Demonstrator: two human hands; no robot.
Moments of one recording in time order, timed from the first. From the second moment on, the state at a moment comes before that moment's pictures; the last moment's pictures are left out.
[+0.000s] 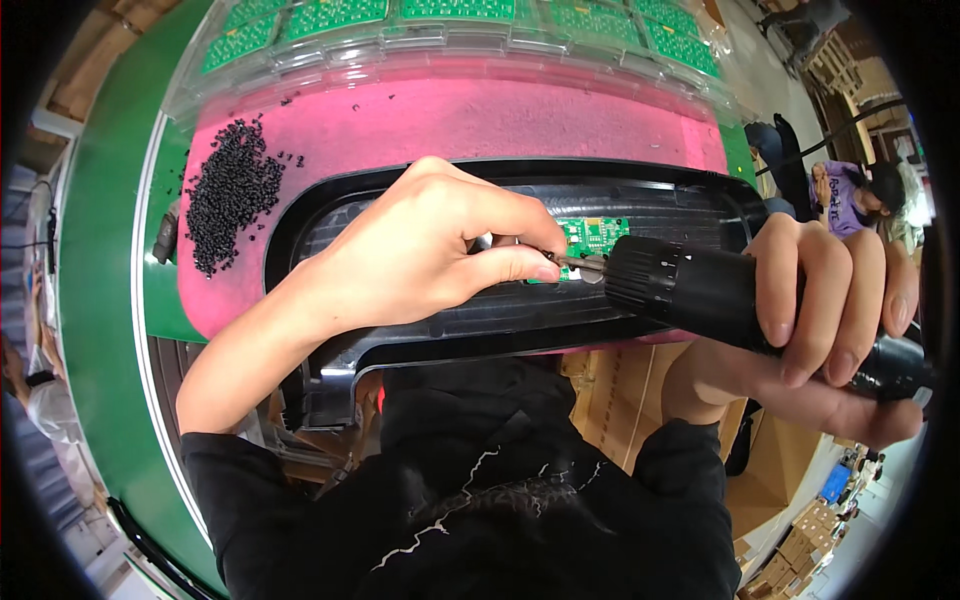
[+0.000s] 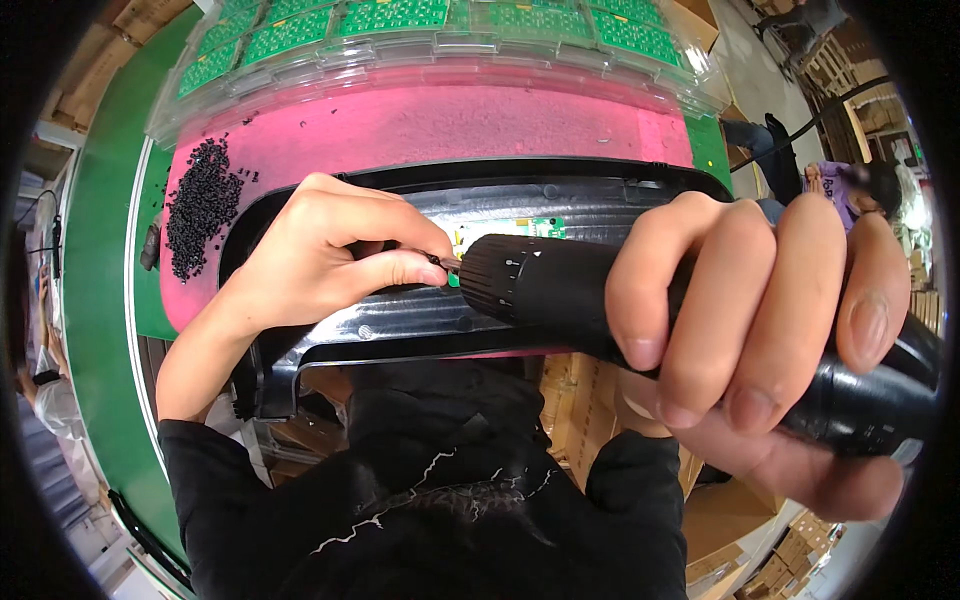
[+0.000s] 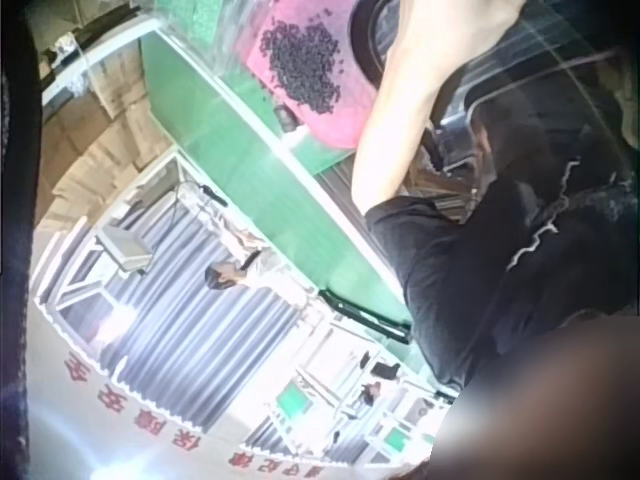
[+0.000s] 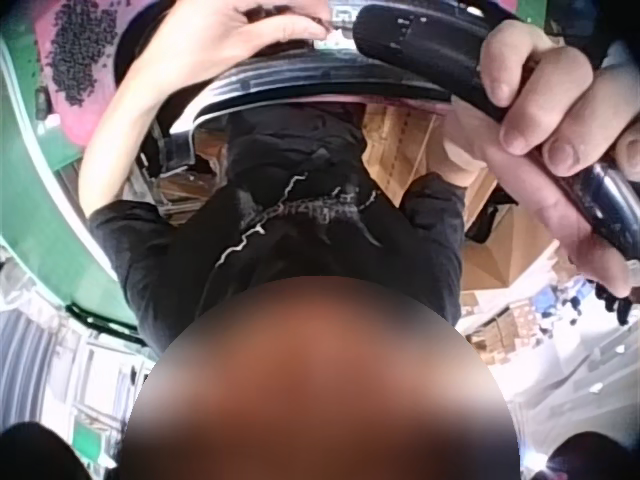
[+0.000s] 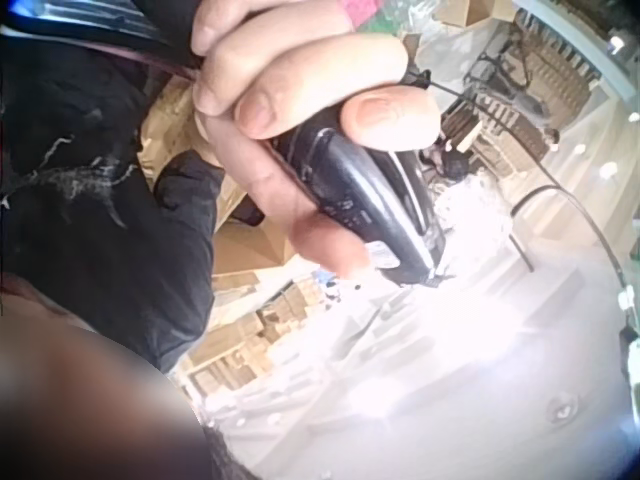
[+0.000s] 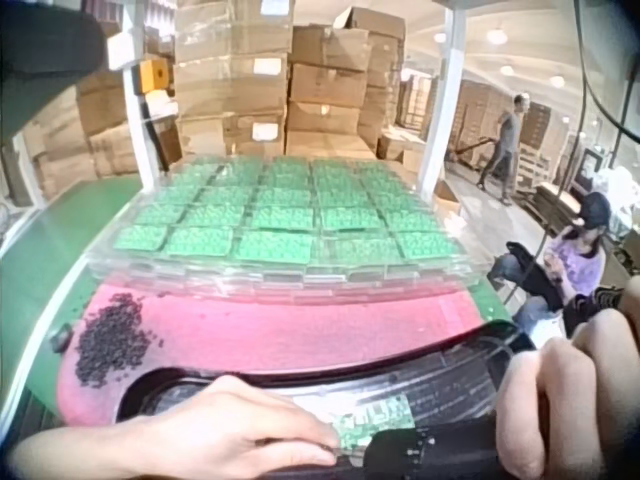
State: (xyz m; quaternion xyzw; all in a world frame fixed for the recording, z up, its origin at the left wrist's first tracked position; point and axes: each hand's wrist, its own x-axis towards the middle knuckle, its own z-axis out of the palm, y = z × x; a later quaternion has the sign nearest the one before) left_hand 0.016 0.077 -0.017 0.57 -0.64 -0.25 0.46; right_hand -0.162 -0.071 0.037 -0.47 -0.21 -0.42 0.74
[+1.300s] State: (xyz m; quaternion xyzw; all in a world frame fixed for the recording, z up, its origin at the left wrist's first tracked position) left_hand 0.027 0.083 -0.023 0.69 -0.64 -0.22 0.25; right_hand -0.108 -0.065 0.020 -0.70 -0.03 -0.24 0.67
